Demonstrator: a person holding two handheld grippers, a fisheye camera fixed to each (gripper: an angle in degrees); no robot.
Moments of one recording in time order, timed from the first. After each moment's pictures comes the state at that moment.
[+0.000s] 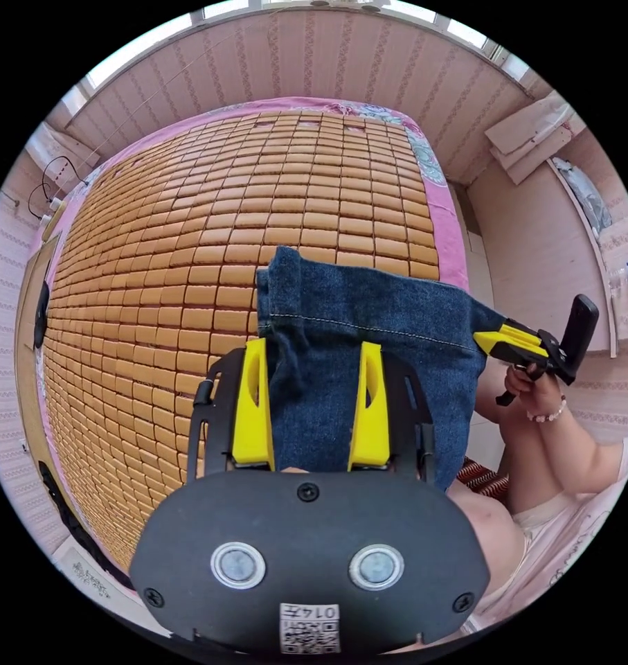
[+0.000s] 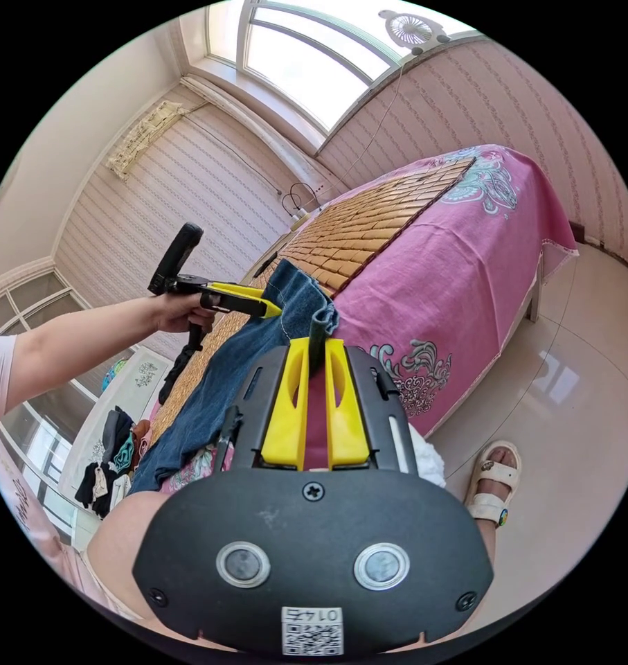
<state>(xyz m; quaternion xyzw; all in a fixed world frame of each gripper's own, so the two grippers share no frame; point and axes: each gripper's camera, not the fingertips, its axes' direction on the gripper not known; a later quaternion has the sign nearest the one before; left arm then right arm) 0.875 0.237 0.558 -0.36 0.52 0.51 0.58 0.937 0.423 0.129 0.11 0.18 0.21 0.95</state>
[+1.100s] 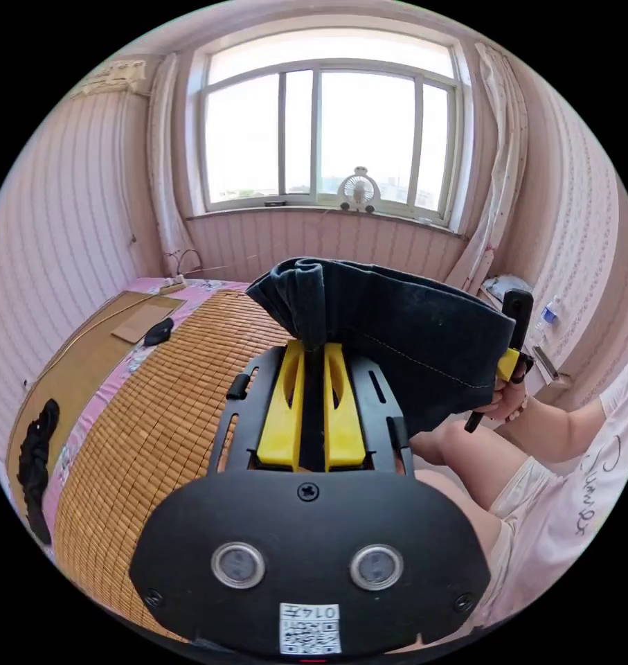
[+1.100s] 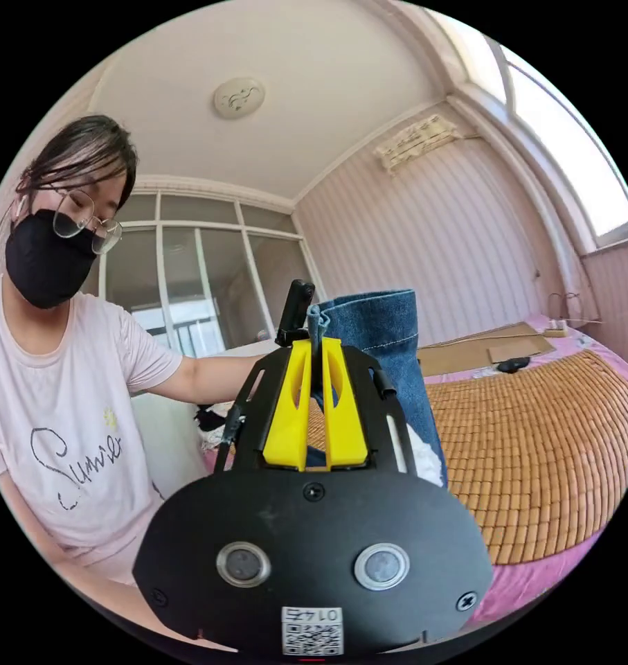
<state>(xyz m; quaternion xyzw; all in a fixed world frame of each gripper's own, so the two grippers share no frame) 0.234 -0.065 0.568 -0.15 0.61 0.23 0.74 0.520 0.194 0.170 0.11 -0.20 -0.19 0.96</state>
